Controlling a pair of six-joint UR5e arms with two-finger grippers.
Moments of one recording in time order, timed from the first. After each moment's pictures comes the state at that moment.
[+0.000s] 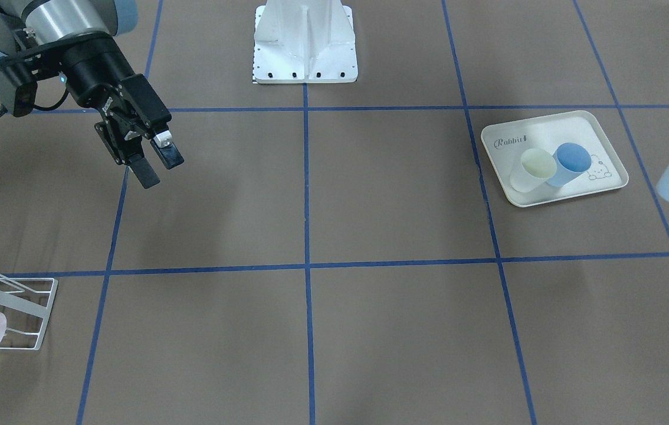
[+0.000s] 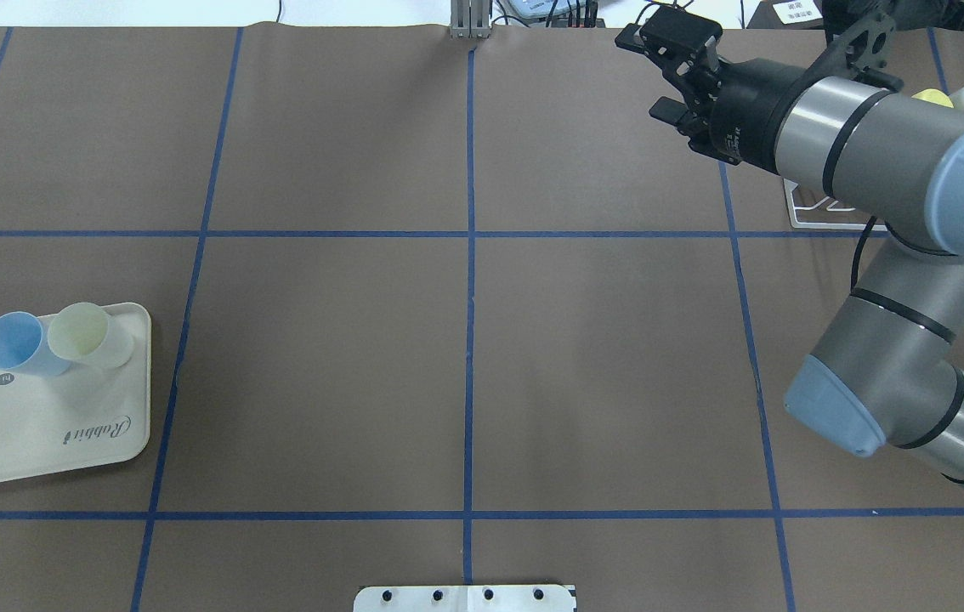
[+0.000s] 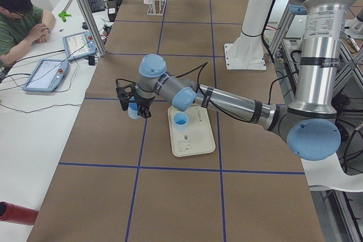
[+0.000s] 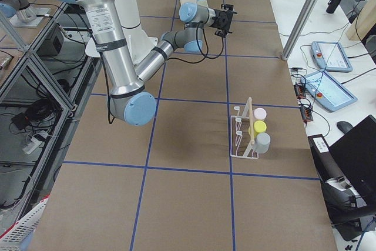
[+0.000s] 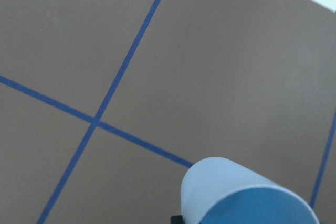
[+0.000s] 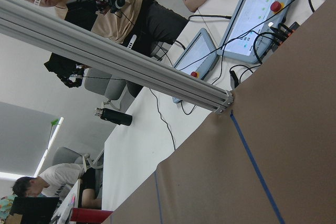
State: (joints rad) left arm -1.40 -1.66 -1.80 -1.96 -2.29 -1.16; right arm 0.75 -1.22 1.96 -0.70 1.50 1.85
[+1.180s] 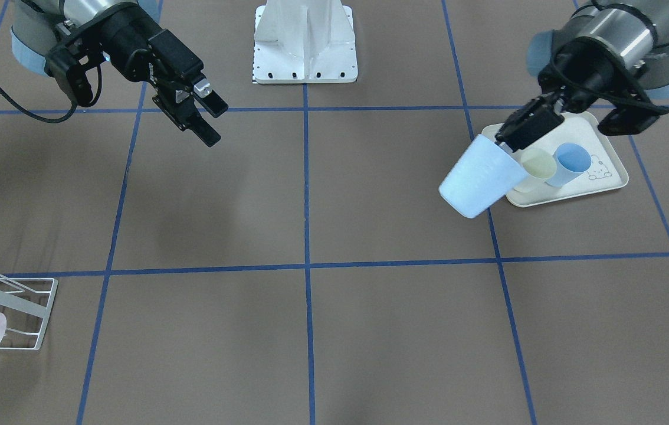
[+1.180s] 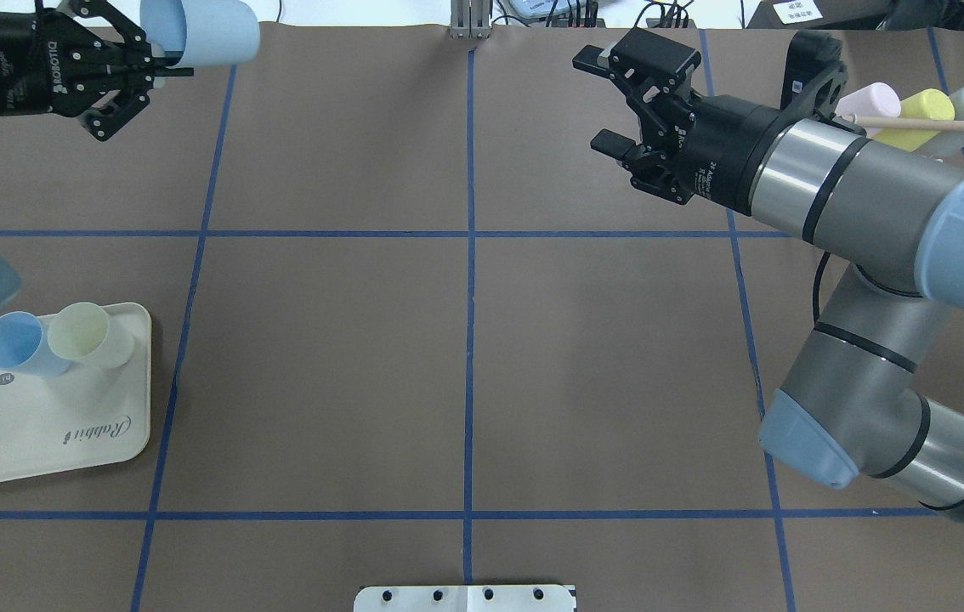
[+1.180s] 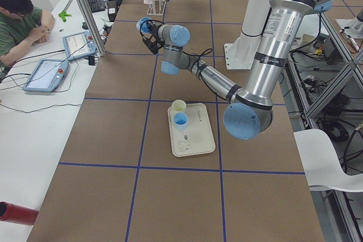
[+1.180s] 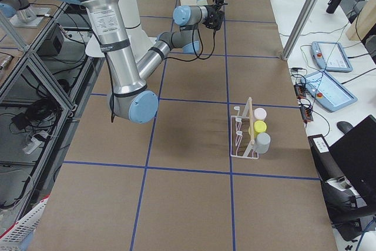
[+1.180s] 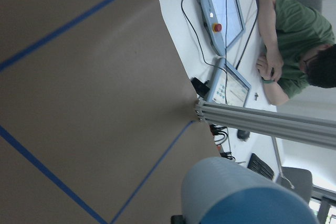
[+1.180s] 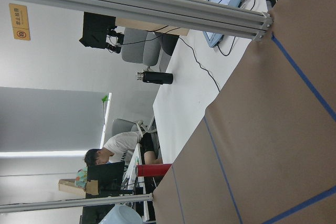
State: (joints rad) left arm -0.83 -1.87 -1.79 -2.95 -1.77 -2.50; right arm 0.66 -1.20 1.94 -0.50 1.50 2.01
